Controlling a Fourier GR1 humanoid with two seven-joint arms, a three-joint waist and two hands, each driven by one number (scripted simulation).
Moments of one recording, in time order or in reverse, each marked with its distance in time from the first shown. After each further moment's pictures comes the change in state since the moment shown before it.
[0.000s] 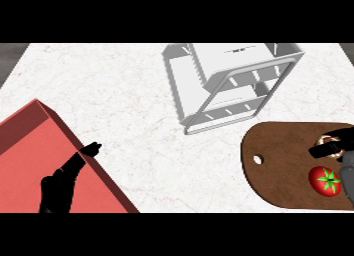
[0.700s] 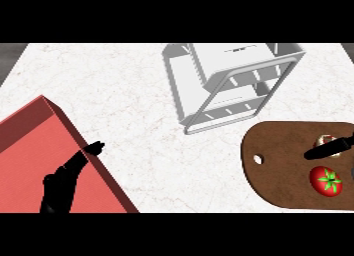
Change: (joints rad) left arm -0.024 0.024 -0.026 0.005 0.017 -0.017 0.002; right arm -0.008 -0.080 0.040 -0.054 -0.091 0.000 0.066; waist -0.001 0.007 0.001
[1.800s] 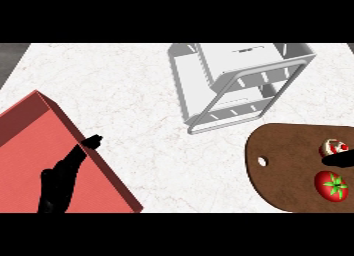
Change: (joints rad) left arm -0.021 -0.021 0.044 -0.005 -0.025 -0.048 0.018; right arm 0.122 -0.155 0.065 -0.235 -0.013 -0.122 0.013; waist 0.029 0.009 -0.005
